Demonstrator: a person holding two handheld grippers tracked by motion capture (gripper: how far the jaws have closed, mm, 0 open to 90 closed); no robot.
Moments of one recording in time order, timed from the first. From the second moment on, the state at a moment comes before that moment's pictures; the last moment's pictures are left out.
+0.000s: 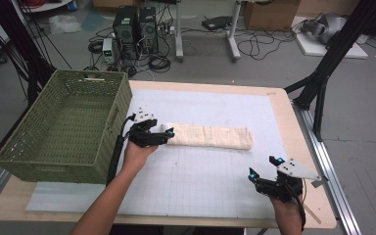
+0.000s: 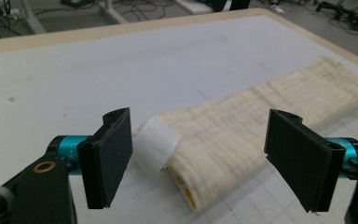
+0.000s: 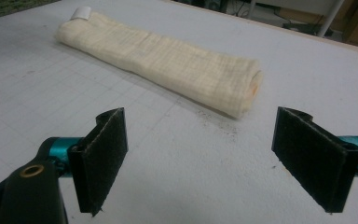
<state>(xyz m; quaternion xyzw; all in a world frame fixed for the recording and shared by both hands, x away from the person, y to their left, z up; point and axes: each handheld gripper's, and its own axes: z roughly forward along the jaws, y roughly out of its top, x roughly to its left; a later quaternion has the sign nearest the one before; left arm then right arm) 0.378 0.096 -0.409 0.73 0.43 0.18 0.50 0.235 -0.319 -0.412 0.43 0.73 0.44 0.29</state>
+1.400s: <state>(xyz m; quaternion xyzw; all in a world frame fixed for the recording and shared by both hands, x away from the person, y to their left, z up) 0.368 0.082 -0.429 0.79 0.37 0.15 0.46 0.237 -0.323 -0.418 0.44 0.74 0.44 0.27</state>
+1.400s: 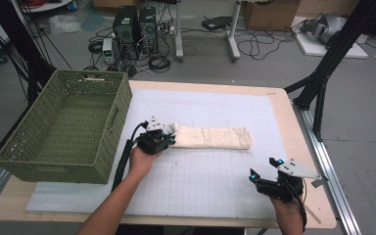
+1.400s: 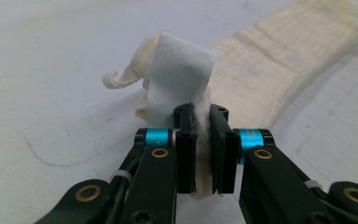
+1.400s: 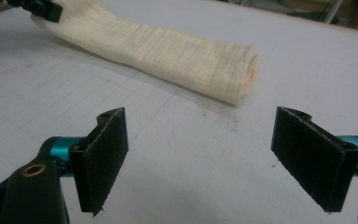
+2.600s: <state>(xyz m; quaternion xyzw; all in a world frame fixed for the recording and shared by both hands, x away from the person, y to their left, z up) 0.312 0.141 -0.436 0.76 0.37 0.16 0.51 0.283 -0.291 -0.416 0.43 0.75 0.44 0.26</state>
